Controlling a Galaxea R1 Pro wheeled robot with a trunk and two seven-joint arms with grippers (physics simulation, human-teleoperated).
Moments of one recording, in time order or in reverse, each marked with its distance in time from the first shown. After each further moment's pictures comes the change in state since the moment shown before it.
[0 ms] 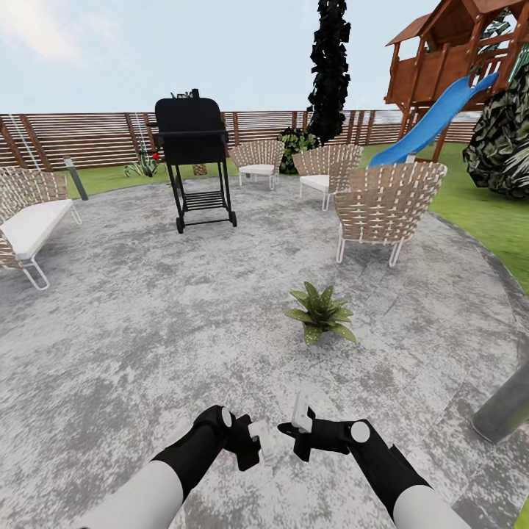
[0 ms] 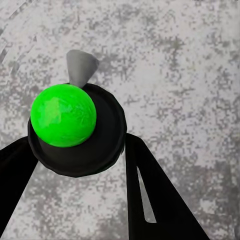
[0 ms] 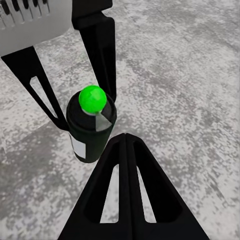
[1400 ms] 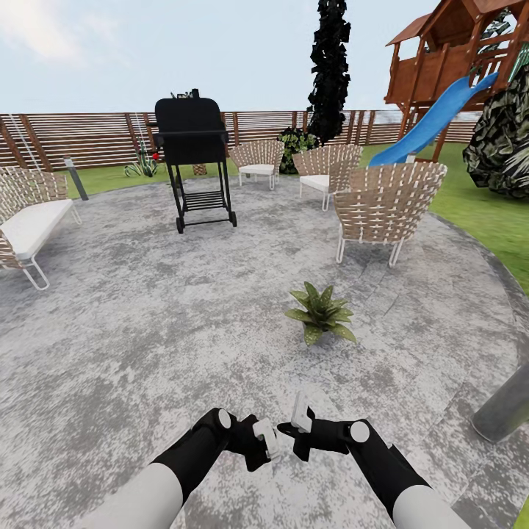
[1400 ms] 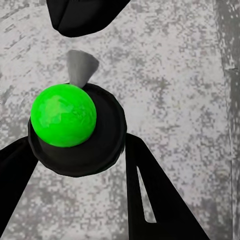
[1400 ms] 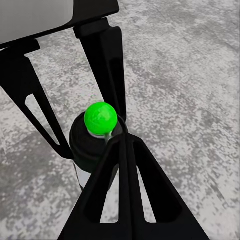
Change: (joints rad) left arm 0.006 0.000 -0.001 0.012 0.139 -0.083 0.011; right arm 0.000 0.002 0.001 0.000 0.000 0.000 0.000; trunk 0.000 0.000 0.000
